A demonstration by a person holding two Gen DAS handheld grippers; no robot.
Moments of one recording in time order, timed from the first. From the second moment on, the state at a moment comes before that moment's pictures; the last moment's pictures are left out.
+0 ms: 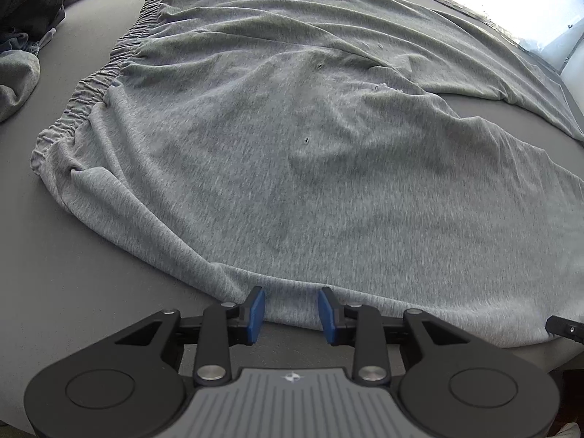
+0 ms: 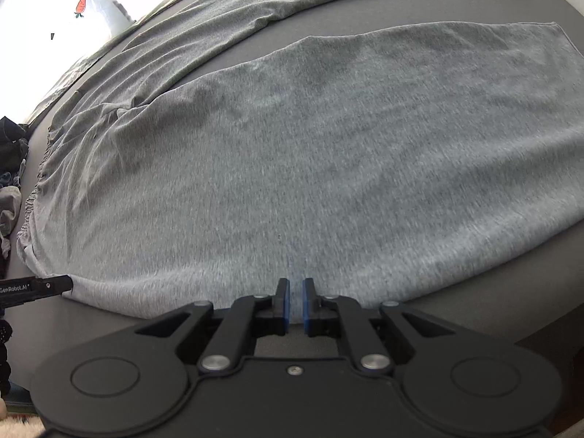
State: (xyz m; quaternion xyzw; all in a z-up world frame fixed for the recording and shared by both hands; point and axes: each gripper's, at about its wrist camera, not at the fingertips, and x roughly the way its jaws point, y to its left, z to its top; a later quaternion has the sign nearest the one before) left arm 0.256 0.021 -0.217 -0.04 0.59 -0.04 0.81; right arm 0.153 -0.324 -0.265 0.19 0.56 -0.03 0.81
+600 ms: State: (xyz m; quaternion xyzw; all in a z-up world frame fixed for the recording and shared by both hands) left arm 0.361 -0.009 -0.187 -0.09 0.52 0.00 0.85; right arm 0.268 -0.478 -0.235 0.21 0.46 -0.12 0.85
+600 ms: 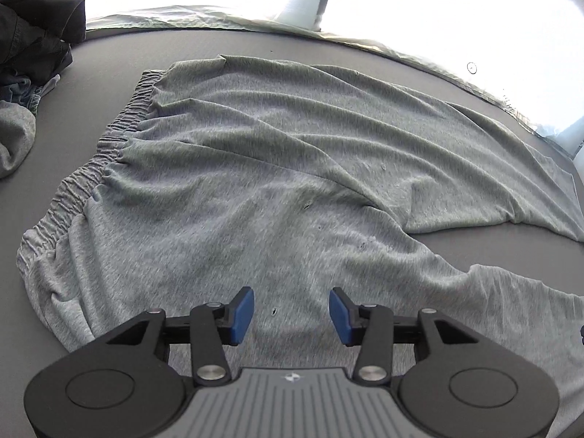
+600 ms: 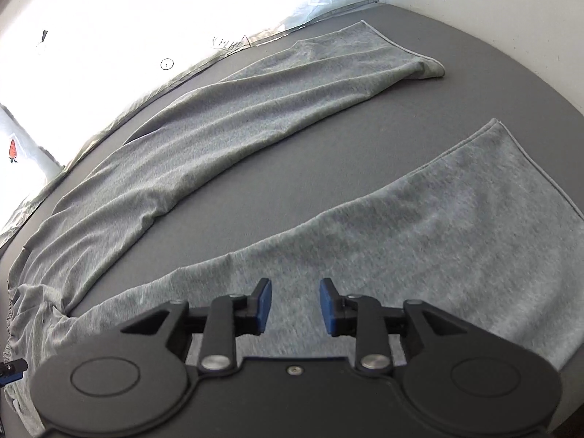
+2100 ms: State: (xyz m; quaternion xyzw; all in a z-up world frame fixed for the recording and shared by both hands) left arm 0.602 -0.058 -0.202 -0.08 0.48 0.13 0.86; right arm 0.569 -0.734 -0.232 0.06 0.31 -0.25 0.91
